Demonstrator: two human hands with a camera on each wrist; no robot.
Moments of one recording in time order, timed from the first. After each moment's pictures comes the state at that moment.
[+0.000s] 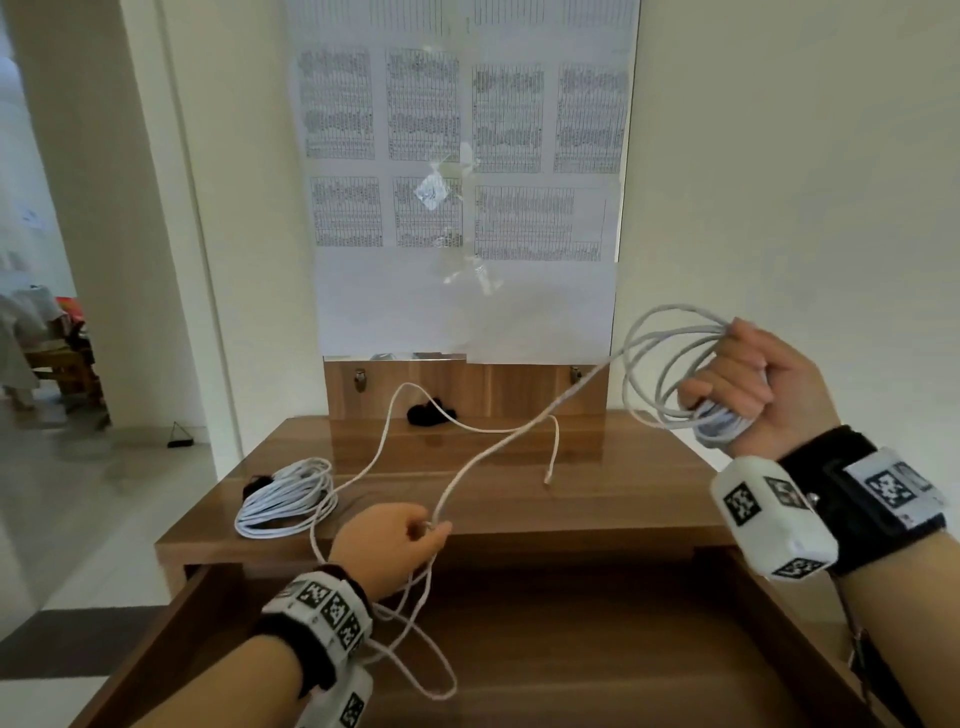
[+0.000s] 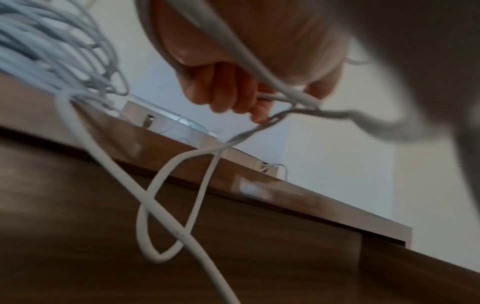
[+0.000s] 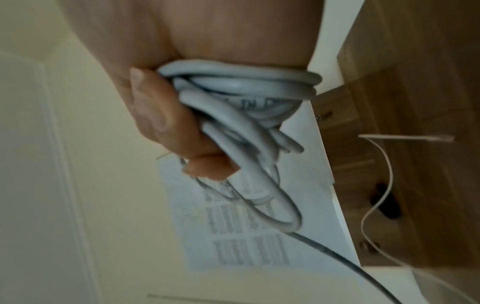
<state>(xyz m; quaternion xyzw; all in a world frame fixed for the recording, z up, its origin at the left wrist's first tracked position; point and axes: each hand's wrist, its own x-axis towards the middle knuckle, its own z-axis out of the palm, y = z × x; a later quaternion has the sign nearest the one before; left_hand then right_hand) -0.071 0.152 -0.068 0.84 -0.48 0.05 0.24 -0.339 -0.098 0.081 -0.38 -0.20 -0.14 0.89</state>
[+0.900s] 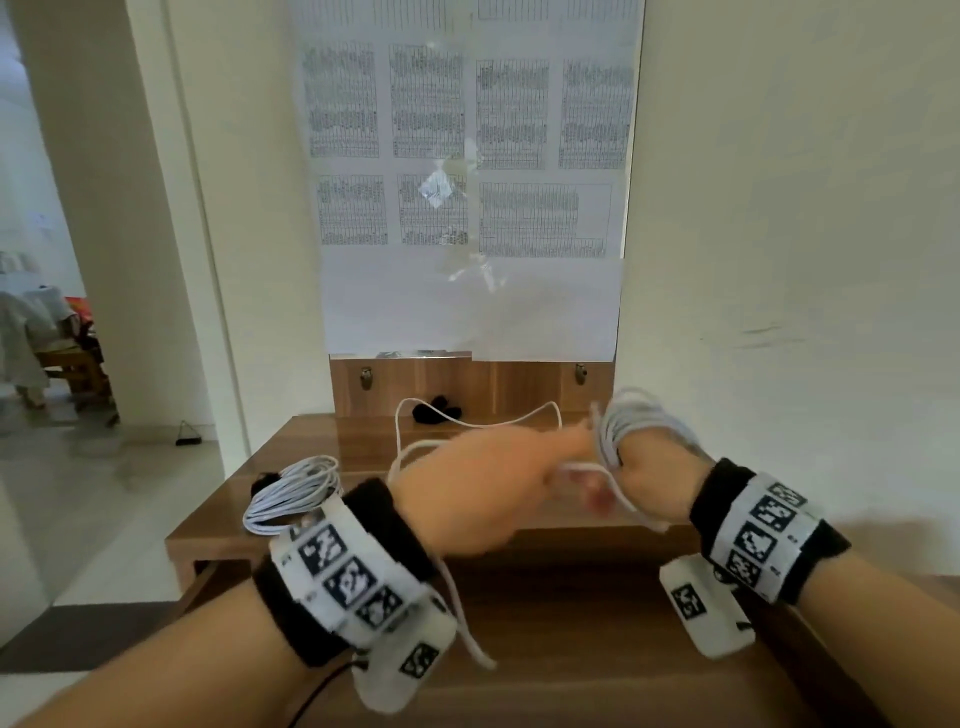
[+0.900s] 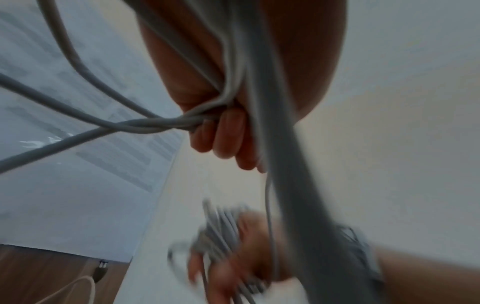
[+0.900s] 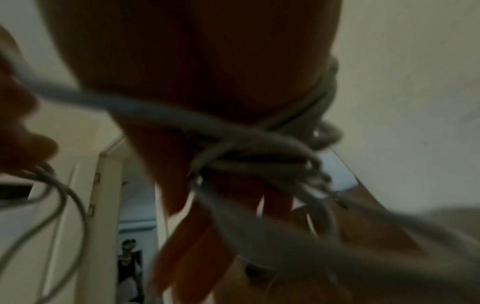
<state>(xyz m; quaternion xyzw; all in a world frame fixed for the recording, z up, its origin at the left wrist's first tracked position) -0.193 0.153 0.068 0.64 -0.74 0.14 0.15 -0.297 -0.044 0.034 -0.92 0.19 -0.16 0.31</state>
